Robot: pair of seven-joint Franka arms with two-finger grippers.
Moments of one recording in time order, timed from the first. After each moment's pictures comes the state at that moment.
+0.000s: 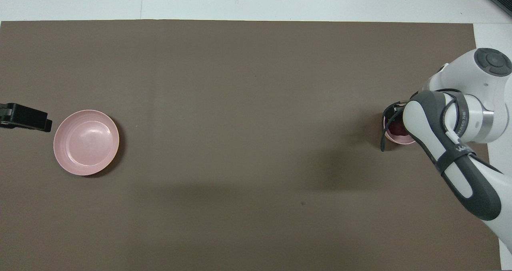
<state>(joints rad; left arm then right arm) -0.02 -0.02 -0.05 -1.47 -0.01 1.42 0.05 -0.01 0.36 -0.07 -1.82 0.01 2.04 -0.13</state>
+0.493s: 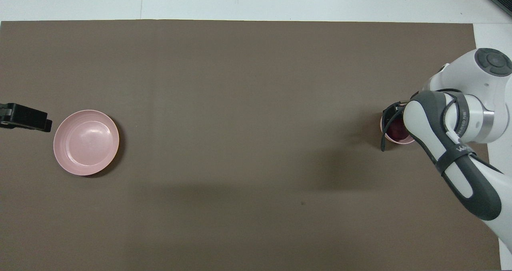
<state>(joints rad) -0.02 -0.02 -0.05 -1.47 -0.01 1.42 0.05 -0.01 0.36 -0.07 -1.82 0.01 2.04 -0.13</state>
